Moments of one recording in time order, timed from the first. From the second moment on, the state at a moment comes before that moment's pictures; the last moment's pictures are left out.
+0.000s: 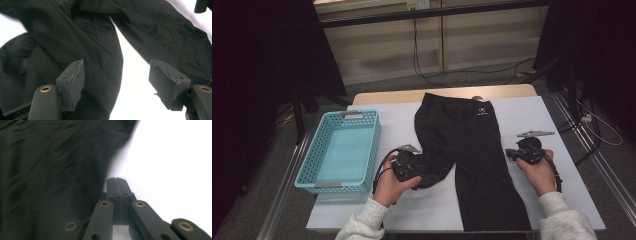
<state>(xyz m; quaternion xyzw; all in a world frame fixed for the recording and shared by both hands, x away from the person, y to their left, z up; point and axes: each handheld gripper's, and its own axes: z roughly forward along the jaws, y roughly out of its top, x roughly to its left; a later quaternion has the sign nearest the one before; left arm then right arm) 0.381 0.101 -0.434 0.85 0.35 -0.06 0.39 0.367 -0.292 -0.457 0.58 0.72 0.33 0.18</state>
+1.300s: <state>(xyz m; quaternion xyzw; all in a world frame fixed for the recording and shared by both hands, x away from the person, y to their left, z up) 0.385 0.110 -0.430 0.85 0.37 -0.02 0.38 0.426 -0.281 -0.463 0.58 0.71 0.36 0.15</state>
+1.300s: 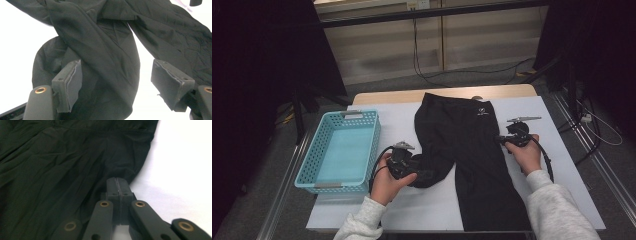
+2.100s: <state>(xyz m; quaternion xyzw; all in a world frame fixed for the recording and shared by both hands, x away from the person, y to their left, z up) 0.388 0.111 -0.430 0.84 0.38 -0.01 0.38 0.489 -0.294 -0.464 0.62 0.68 0.36 0.17</state>
